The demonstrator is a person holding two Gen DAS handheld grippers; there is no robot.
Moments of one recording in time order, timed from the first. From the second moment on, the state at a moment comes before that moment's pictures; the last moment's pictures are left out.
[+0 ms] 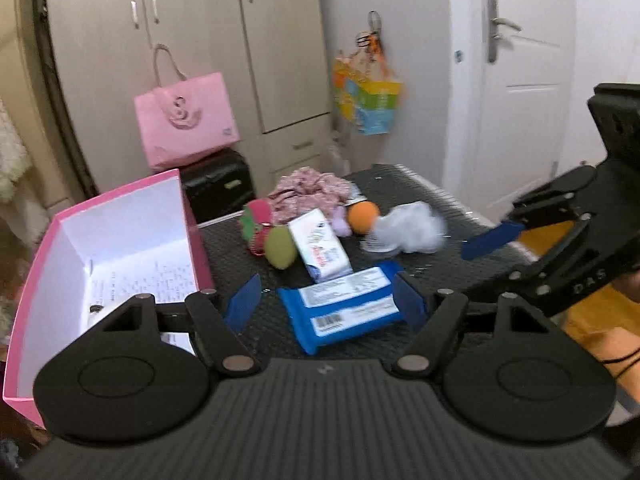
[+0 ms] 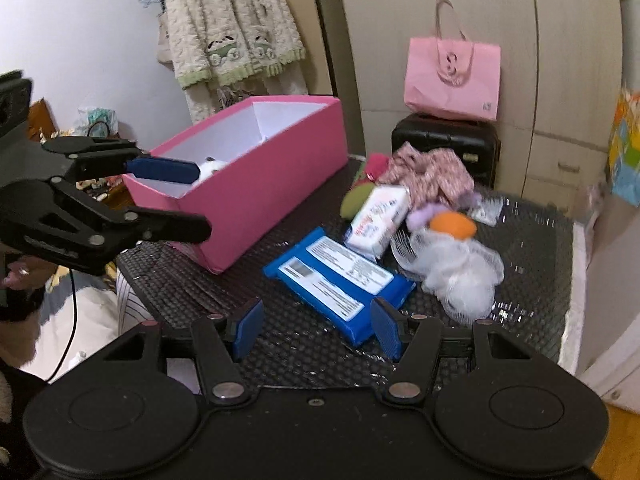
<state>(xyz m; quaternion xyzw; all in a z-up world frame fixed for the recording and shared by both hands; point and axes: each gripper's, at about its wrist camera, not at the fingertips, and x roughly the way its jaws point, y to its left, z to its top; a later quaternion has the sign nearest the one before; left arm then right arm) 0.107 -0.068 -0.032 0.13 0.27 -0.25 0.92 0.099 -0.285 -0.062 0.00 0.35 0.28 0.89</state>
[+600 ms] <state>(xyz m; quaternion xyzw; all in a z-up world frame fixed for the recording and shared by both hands) 0.182 -0.103 -0.099 0.04 0.35 -0.18 0.92 0.130 -0.268 -0.125 -0.08 0.31 0.26 0.91</state>
